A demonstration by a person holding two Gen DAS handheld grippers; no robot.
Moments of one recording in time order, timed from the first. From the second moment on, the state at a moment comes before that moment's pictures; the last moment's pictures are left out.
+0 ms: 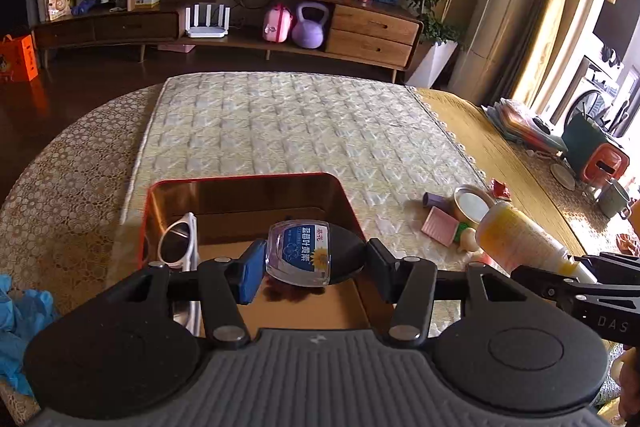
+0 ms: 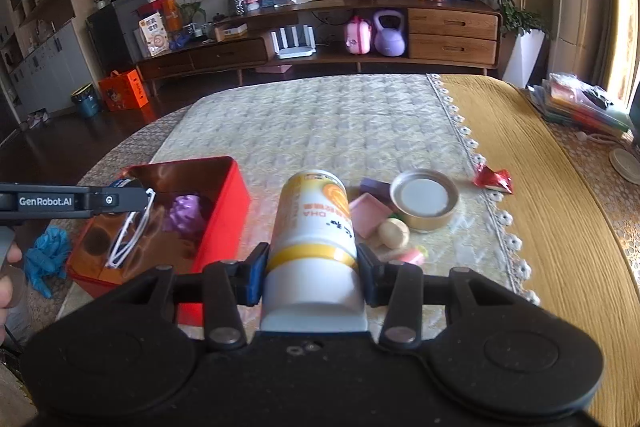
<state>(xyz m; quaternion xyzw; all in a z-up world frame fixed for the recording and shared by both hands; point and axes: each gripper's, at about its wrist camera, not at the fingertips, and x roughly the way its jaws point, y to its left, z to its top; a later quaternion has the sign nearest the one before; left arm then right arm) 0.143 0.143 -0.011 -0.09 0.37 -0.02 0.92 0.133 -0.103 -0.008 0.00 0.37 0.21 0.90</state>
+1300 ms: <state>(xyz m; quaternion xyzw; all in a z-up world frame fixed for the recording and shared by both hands) 0.216 0.189 -0.064 -0.12 0.42 0.00 0.90 0.158 0.056 -0.064 -0.09 0.42 0.31 0.85</state>
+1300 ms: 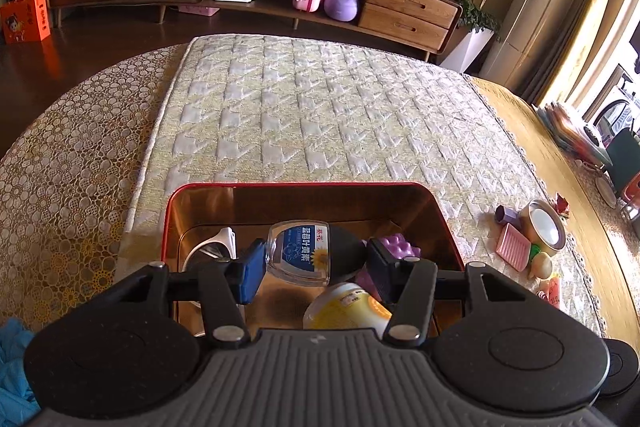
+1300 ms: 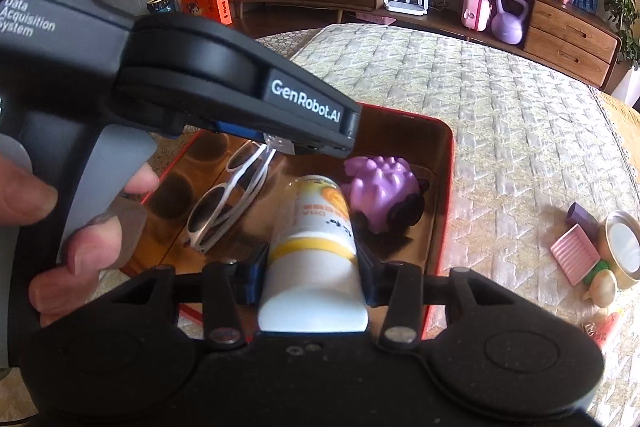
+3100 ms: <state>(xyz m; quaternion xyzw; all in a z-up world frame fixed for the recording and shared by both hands) 0.140 0.113 -0.007 -0.08 0.35 -0.02 0.93 0.085 -0.085 -0.003 -0.01 0.35 0.28 0.89</state>
